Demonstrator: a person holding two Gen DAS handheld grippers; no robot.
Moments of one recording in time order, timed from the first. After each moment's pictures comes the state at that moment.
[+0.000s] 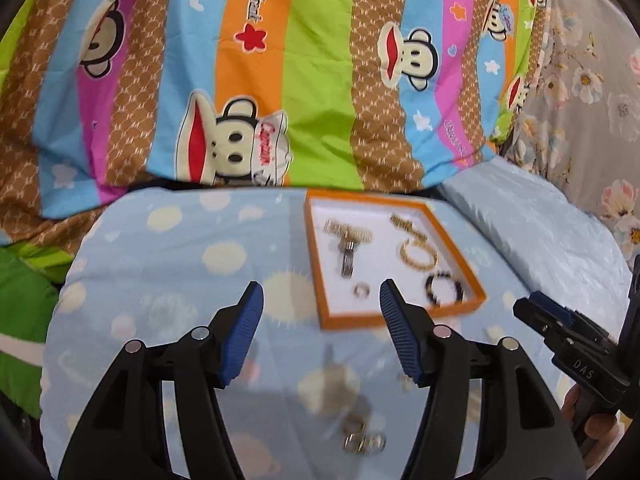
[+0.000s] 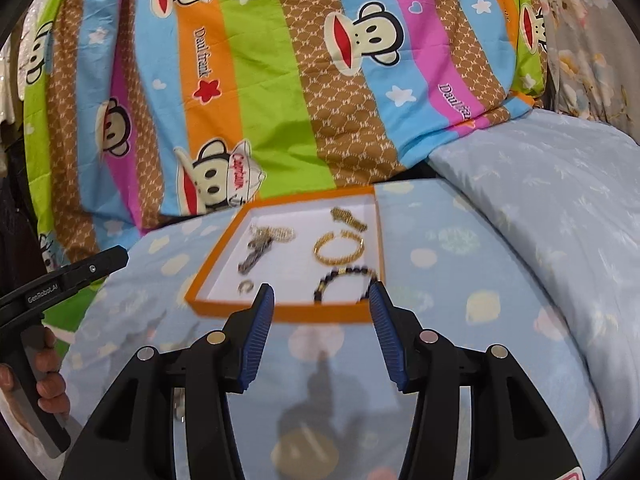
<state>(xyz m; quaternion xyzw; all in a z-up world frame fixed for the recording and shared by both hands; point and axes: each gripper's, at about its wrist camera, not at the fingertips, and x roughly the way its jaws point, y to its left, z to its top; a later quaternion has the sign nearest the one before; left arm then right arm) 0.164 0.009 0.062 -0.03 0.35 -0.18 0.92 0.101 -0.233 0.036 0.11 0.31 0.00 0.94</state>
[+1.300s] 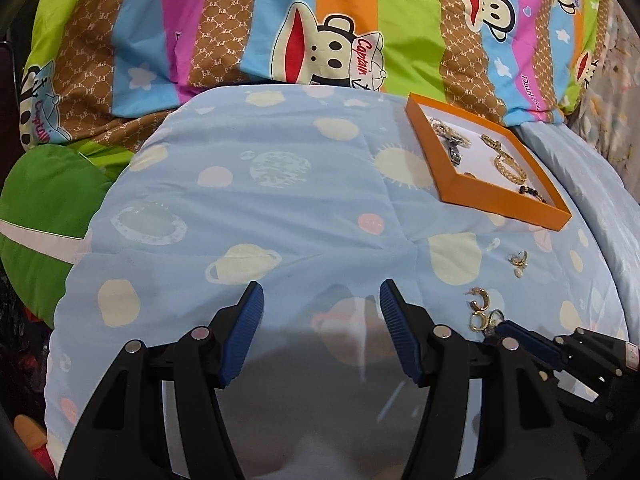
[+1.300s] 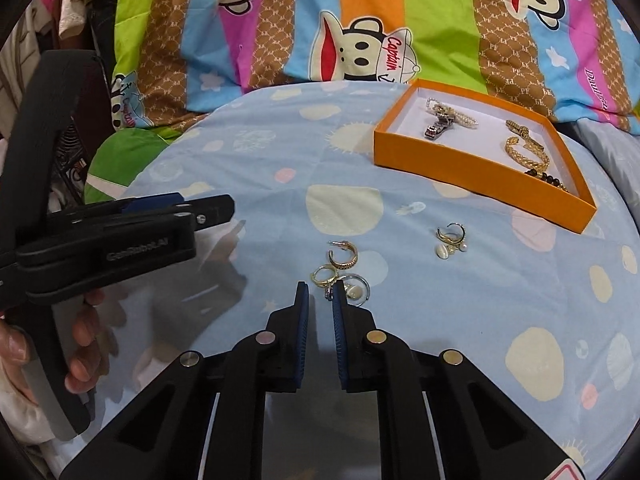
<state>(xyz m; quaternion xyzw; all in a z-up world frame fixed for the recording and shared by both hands) 0.123 0.072 -0.011 -0.04 0.43 -0.07 0.90 0.093 -0.089 -0.021 0.00 0.43 0.15 0.89</state>
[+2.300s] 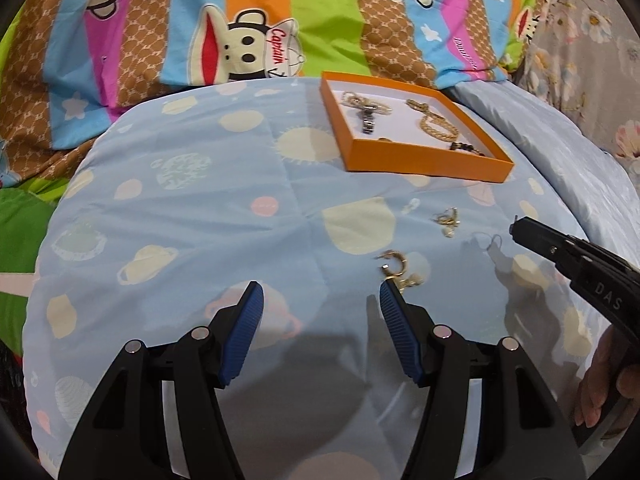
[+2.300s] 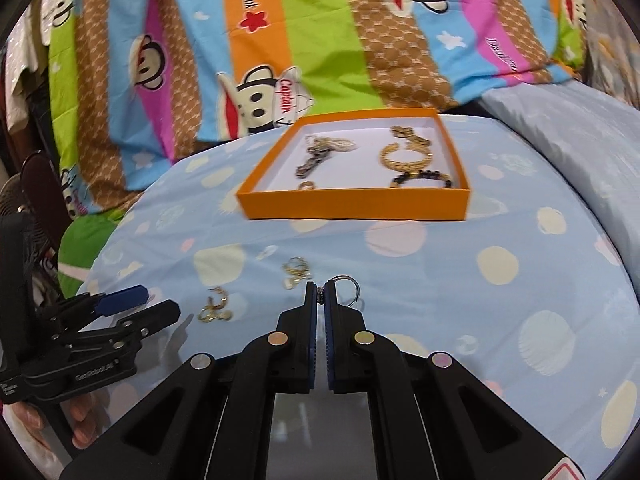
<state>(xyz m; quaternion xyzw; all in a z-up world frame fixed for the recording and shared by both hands) 0.110 0.017 -0.012 0.01 0.44 -0.17 0.88 0.086 -0.186 -0.003 0.10 0.38 0.05 0.92</state>
